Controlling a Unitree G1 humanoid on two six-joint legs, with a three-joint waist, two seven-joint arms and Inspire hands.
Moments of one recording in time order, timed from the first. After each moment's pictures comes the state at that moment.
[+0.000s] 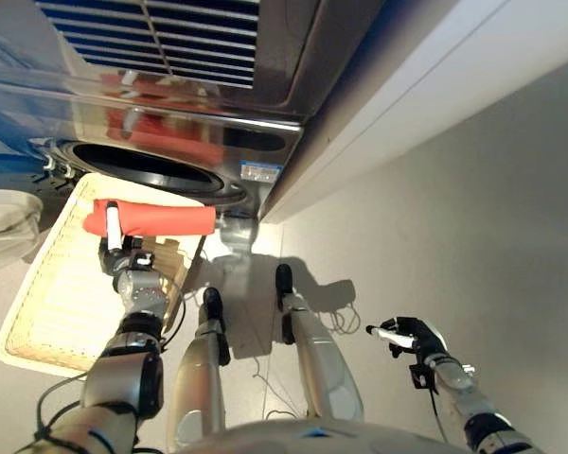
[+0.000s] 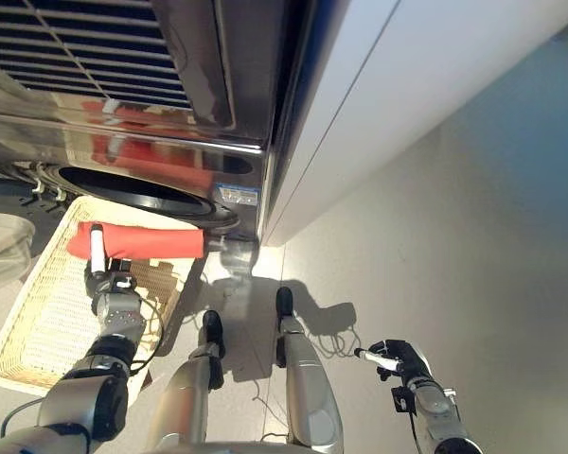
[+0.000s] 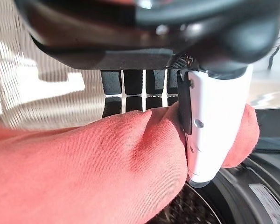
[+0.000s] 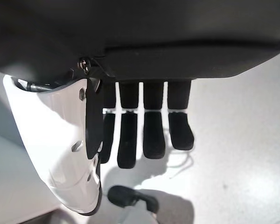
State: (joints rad) left arm -0.53 0.24 0.22 0.94 -1.19 -0.42 0.26; right arm -0.02 -0.45 0.20 0.96 0.26 -0.17 0.00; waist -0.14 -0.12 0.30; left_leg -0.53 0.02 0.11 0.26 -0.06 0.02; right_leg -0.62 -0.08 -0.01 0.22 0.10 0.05
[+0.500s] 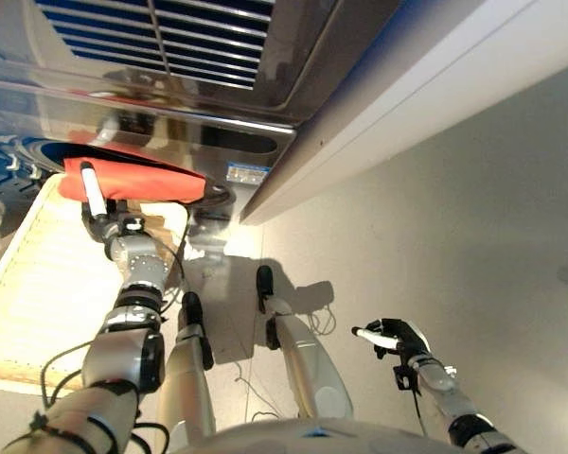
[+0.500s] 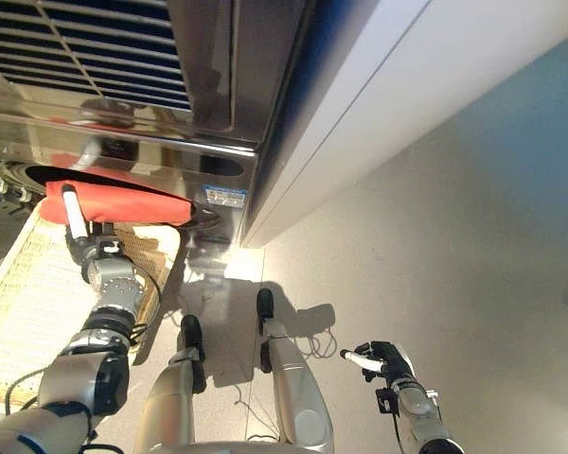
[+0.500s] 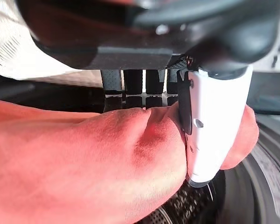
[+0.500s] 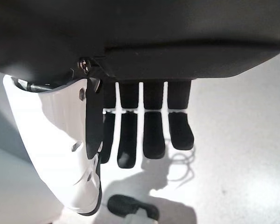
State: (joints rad) left arm -0.68 0.32 0.22 0.92 -1.21 -0.47 0.31; right arm -0.02 -0.39 0.23 0.96 0.26 -0.18 -0.02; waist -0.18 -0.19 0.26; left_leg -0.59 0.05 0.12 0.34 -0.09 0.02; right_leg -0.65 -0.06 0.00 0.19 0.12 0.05
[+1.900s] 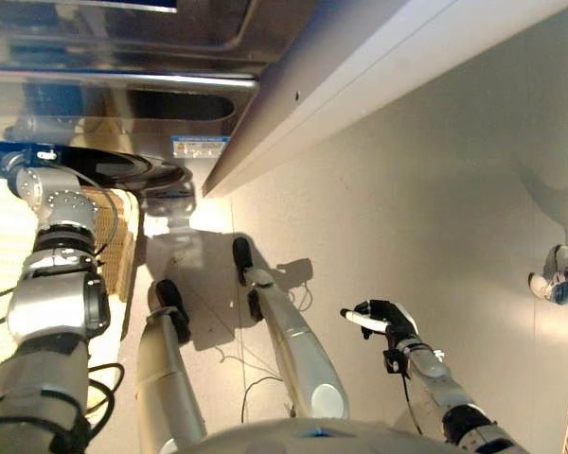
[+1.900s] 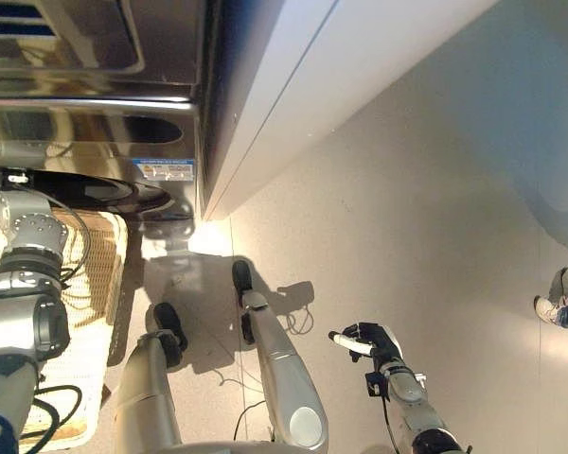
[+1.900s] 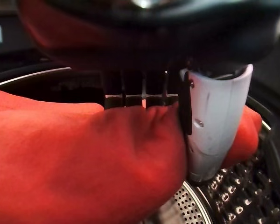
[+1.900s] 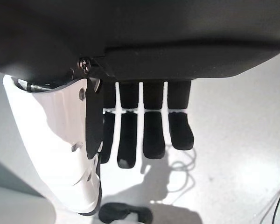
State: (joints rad) left arm -0.95 0.61 0.18 1.07 -1.19 -0.44 0.35; right arm -0.03 -0.39 0.27 0.84 0.33 -0.18 -0.02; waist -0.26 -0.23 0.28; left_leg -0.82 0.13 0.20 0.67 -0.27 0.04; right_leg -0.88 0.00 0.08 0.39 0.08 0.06
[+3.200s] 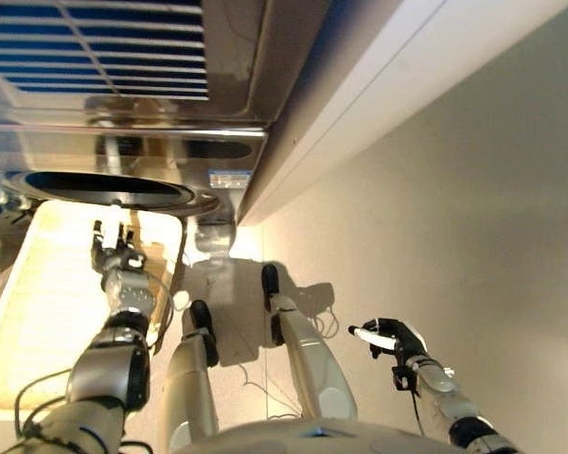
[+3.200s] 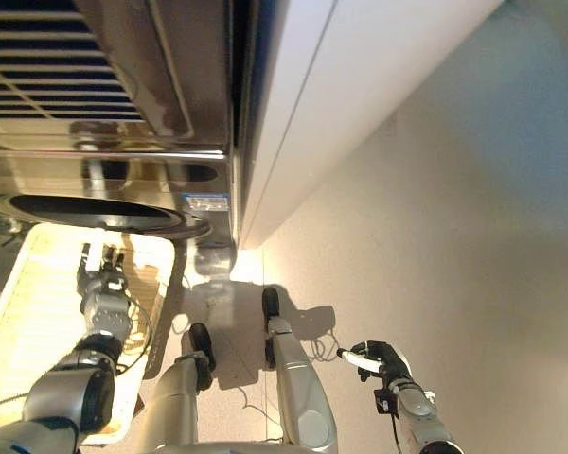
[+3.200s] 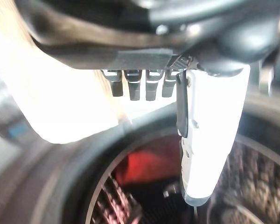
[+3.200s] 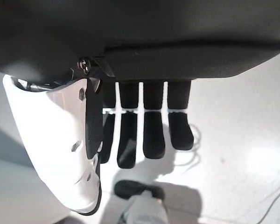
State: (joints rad) left arm -0.45 0.30 0.18 1.11 -1.13 -0.32 0.11; right arm 0.00 -0.39 0.21 0.98 0.32 -0.17 0.02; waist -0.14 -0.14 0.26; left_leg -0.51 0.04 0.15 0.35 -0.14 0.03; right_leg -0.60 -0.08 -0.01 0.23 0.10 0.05
